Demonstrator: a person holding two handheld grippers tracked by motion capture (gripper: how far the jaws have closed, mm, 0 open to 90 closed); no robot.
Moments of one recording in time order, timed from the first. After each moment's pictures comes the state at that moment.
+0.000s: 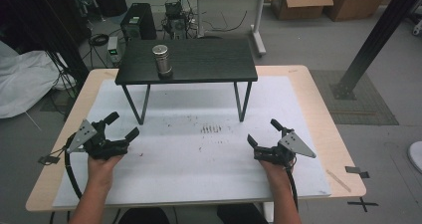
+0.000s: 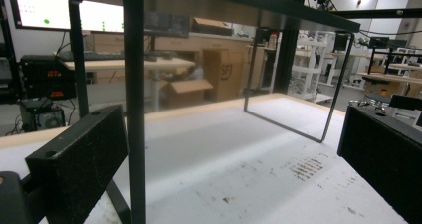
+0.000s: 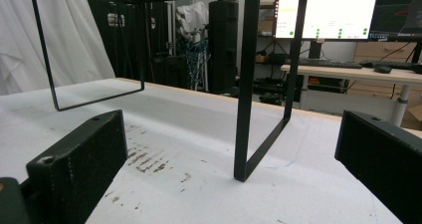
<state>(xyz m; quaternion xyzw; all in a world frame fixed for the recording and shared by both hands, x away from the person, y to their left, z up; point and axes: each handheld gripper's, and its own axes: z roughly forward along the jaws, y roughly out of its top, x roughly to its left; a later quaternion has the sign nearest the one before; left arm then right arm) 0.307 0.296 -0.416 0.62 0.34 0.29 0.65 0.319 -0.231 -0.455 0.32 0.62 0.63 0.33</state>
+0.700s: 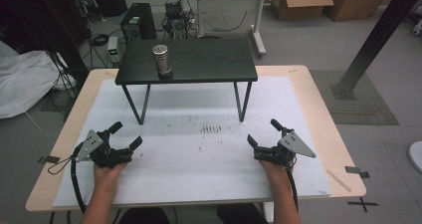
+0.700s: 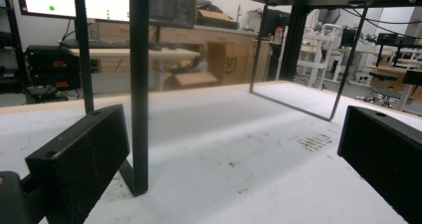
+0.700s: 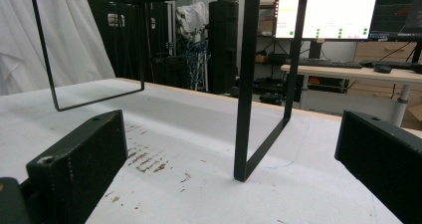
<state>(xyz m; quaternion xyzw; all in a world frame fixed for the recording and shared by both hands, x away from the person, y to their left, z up) 0.302 0.296 -0.453 0.62 0.35 0.29 0.64 0.319 -0.231 -0.455 0.32 0.62 0.63 0.33</state>
